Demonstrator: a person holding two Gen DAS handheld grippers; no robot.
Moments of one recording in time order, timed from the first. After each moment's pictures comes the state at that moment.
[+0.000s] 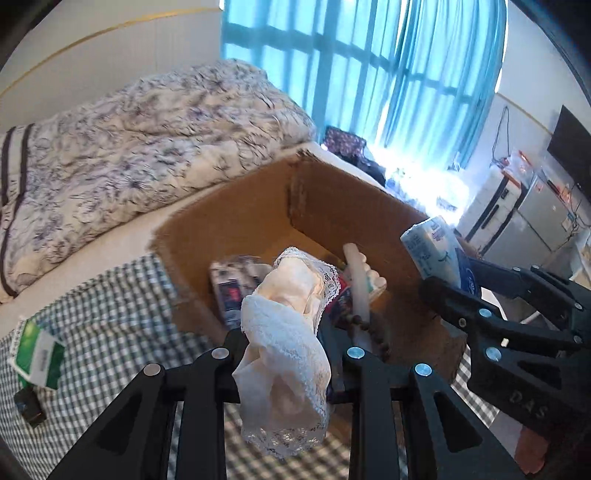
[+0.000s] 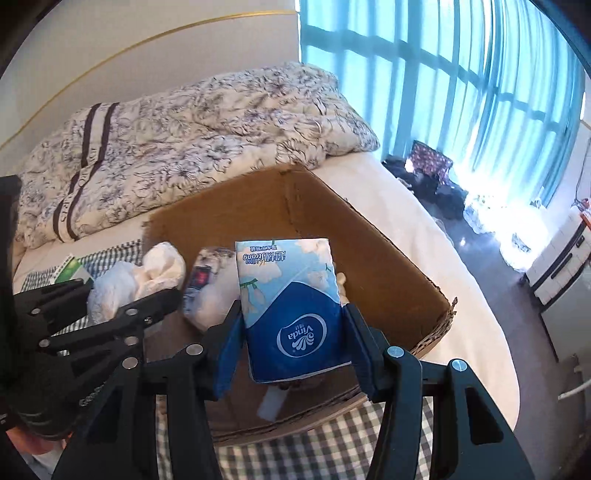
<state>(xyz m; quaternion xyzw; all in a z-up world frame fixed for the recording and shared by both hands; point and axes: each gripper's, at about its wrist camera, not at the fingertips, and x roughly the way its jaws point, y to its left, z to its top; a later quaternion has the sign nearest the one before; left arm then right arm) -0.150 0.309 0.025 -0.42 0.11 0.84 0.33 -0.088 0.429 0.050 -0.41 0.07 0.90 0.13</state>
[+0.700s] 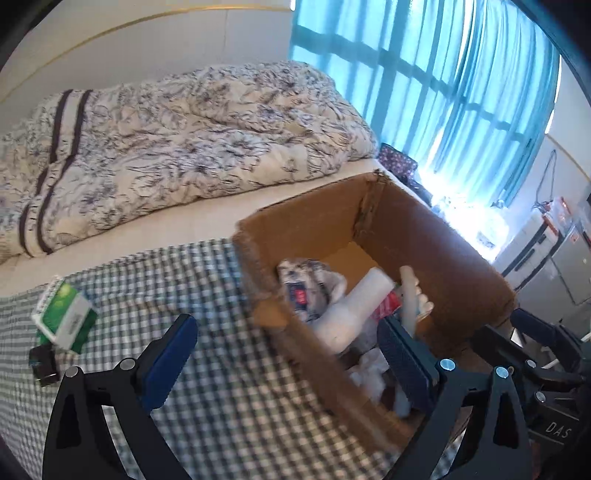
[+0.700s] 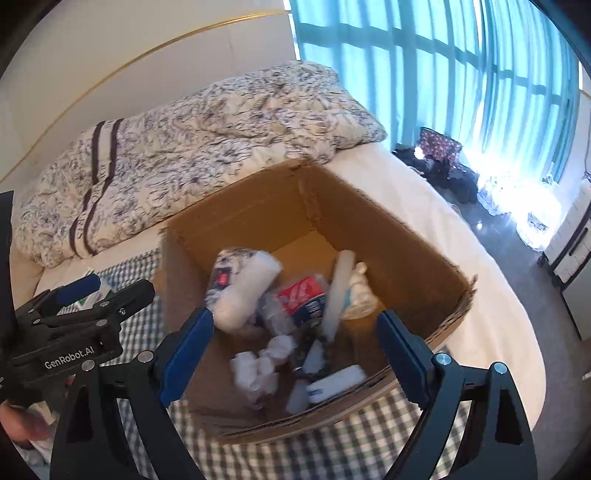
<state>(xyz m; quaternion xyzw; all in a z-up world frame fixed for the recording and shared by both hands) -0.160 0.248 0.039 -0.41 0.06 0.88 0.22 -0.077 0.416 0.050 -0.39 0.12 0.90 0.10</state>
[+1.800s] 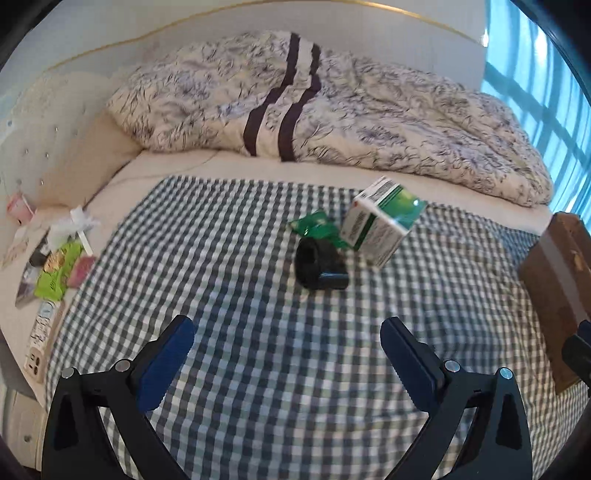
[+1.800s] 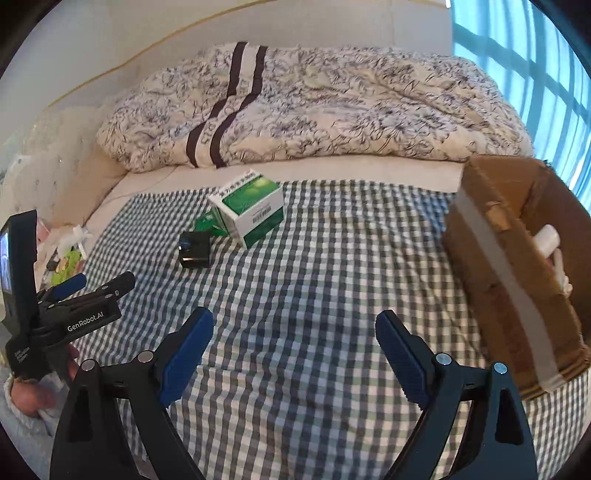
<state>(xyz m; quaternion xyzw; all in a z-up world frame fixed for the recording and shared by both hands) -0.138 -0.115 -0.034 -0.43 -0.02 0.90 -0.05 -0.108 0.126 0.000 -0.44 0.04 0.90 -0.07</state>
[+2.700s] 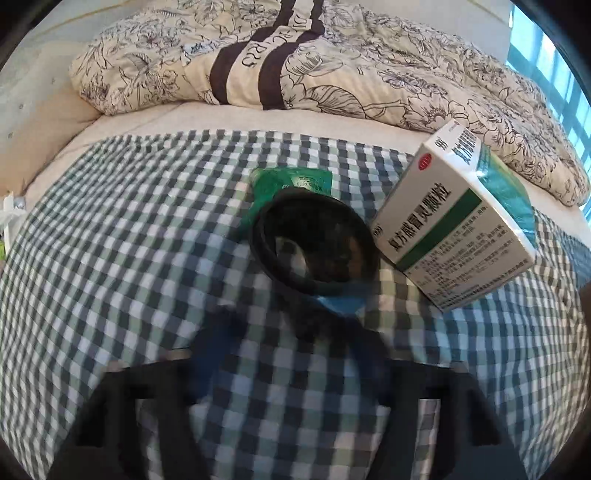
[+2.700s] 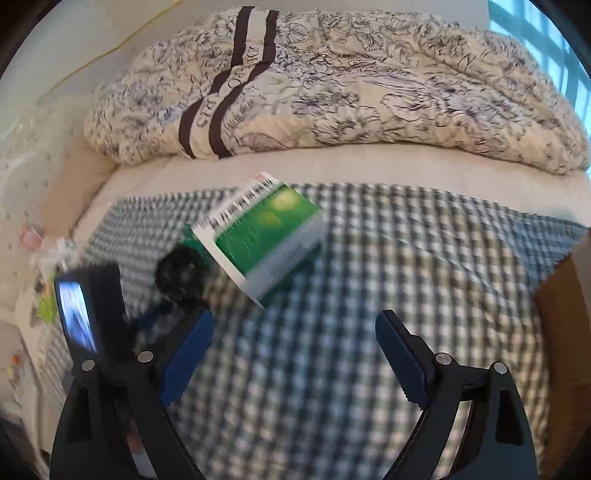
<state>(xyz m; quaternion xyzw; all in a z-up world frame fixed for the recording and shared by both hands) -0.262 -0.104 -0.150 -0.47 -0.03 0.88 -0.04 -0.256 0.069 -0.049 -0.47 0.07 0.87 -0.11</state>
